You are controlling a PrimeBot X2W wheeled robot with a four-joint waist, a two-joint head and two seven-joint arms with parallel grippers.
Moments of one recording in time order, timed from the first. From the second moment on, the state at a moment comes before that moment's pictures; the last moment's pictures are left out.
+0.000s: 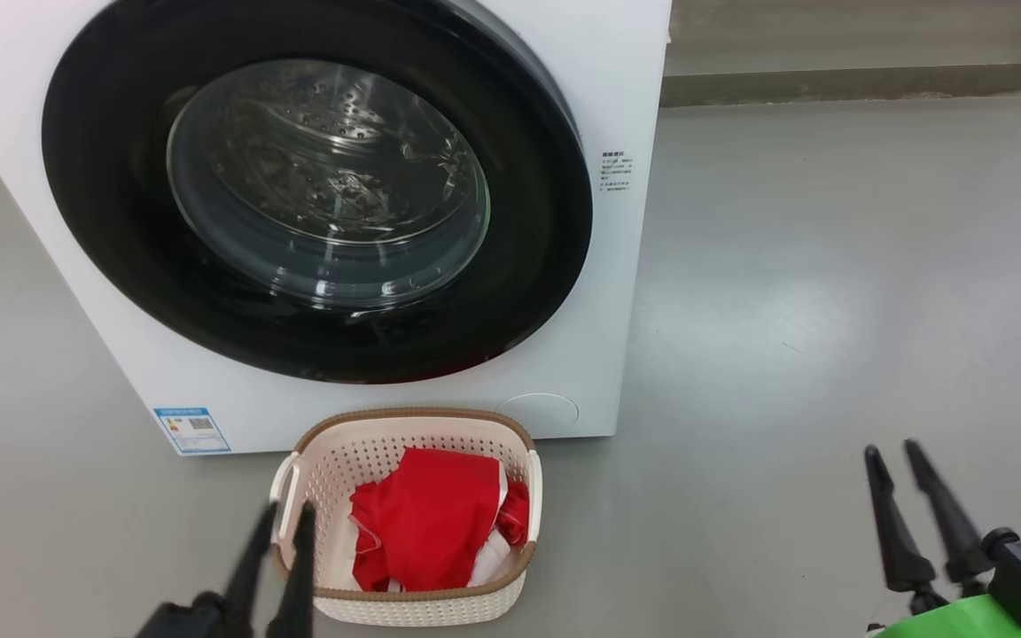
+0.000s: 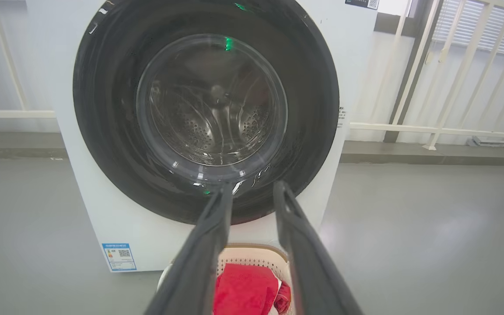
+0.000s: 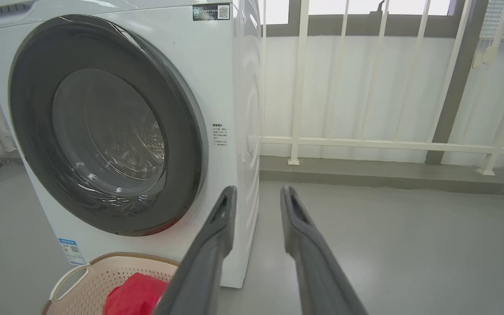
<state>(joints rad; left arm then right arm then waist) 0.01 0.05 -0.08 0.14 -0.20 -0.04 -0.25 0.10 -0.05 -0.11 0.07 0.17 0.13 -0.26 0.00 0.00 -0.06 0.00</state>
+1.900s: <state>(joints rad) 0.03 0.04 -0.03 0.24 -0.78 -0.06 -0.09 0.07 -0.03 -0.12 0.20 0.76 0.13 -0.10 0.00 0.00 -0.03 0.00</state>
